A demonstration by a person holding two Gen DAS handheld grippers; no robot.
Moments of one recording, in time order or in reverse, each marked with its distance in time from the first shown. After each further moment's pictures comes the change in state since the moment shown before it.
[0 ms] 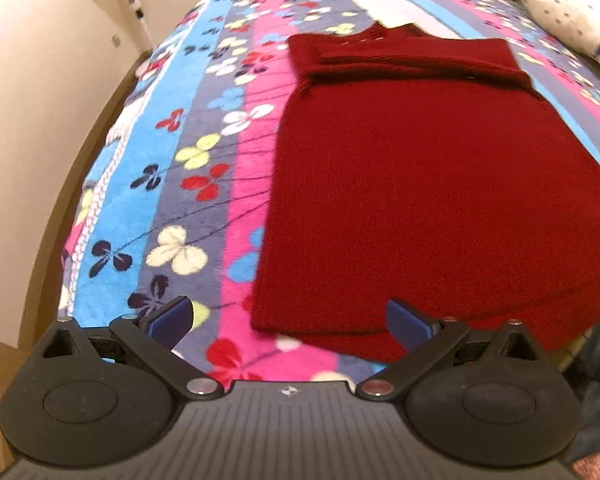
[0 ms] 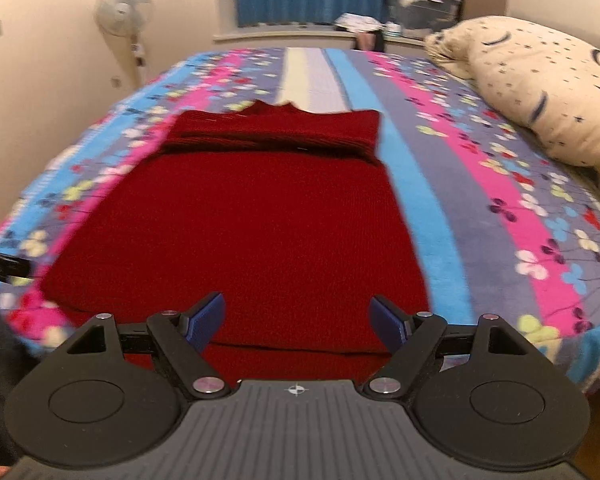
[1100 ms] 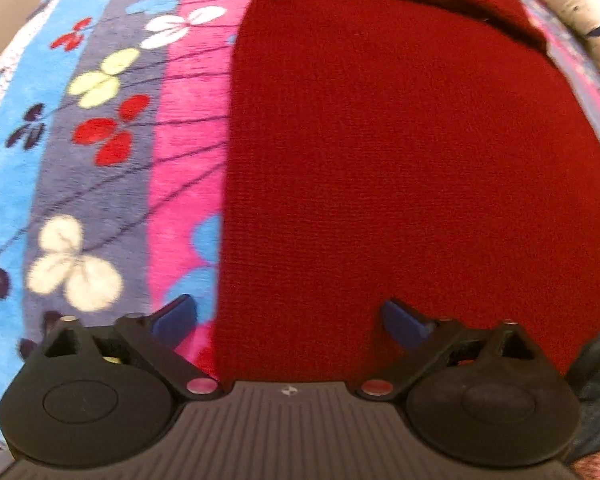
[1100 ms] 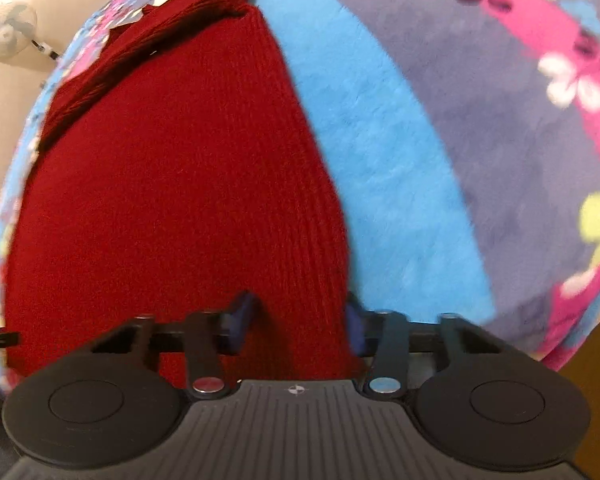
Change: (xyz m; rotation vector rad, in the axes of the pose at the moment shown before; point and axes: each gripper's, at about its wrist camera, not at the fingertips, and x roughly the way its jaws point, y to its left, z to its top) left arm 0.133 0.028 0.035 0.017 0.241 -0.278; right arm 0.173 -0.135 -0.006 0.462 0.429 0.239
